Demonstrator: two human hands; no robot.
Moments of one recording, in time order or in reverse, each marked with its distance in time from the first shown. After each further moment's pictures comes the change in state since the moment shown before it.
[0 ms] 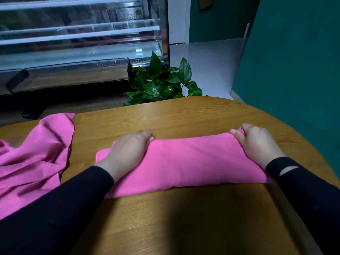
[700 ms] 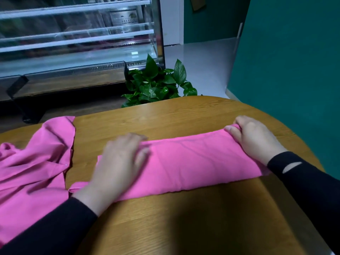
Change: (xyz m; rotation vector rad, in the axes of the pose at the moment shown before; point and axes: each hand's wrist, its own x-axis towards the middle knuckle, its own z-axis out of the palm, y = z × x) left_hand -0.068 0.016 -0.021 0.006 0.292 0.135; right_hand -0.027 -0.013 -0.033 -0.009 0.017 -0.138
